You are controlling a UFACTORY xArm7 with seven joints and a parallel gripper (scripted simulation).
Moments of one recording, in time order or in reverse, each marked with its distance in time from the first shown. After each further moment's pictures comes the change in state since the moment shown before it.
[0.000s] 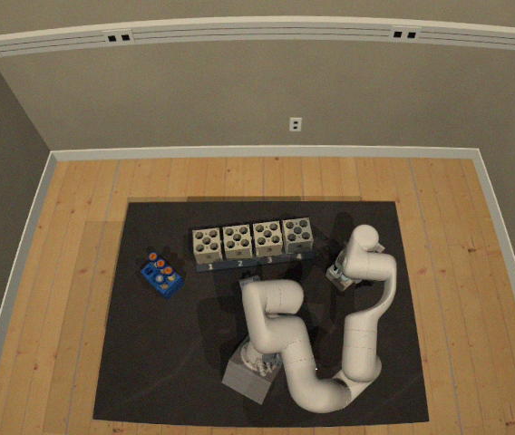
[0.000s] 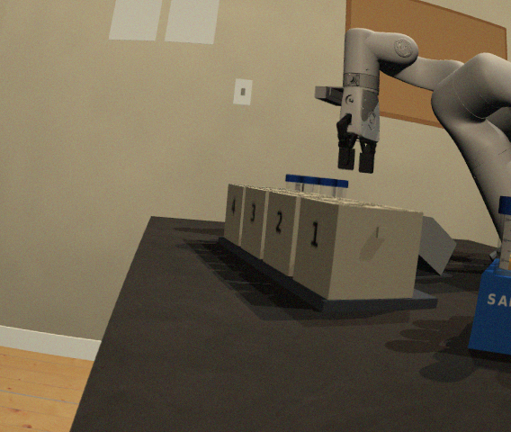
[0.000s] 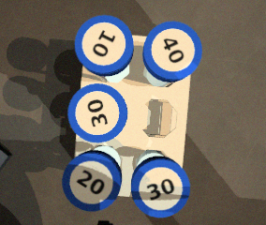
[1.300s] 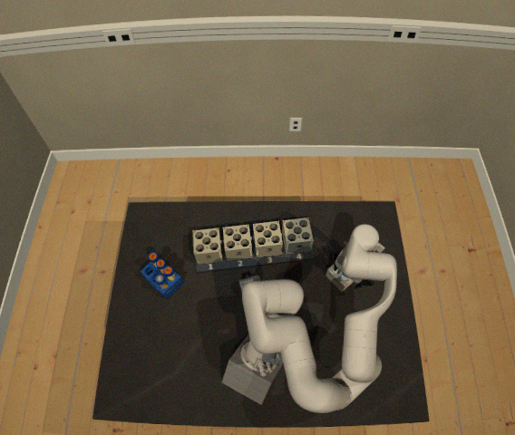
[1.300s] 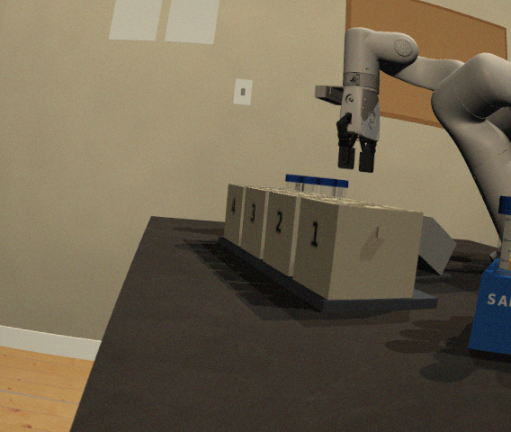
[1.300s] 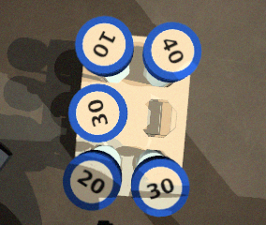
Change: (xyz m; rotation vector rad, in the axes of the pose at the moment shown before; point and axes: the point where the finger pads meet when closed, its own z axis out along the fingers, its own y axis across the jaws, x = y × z) arm 0.000 0.000 -0.001 0.000 0.000 0.000
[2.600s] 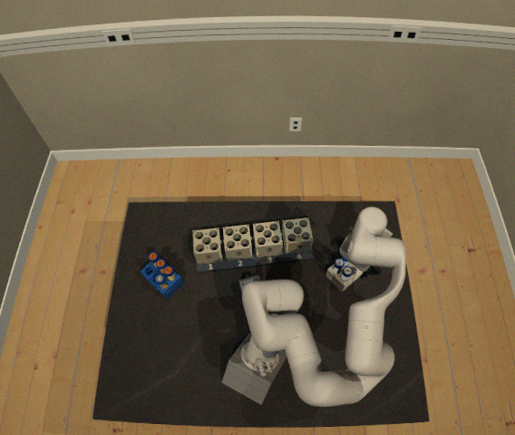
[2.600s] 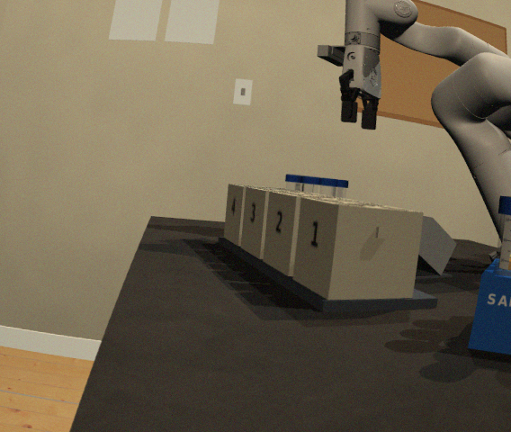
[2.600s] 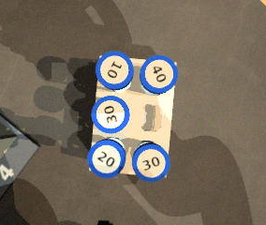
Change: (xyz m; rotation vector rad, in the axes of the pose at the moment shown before) arm 0.000 0.000 -0.089 0.000 0.001 0.000
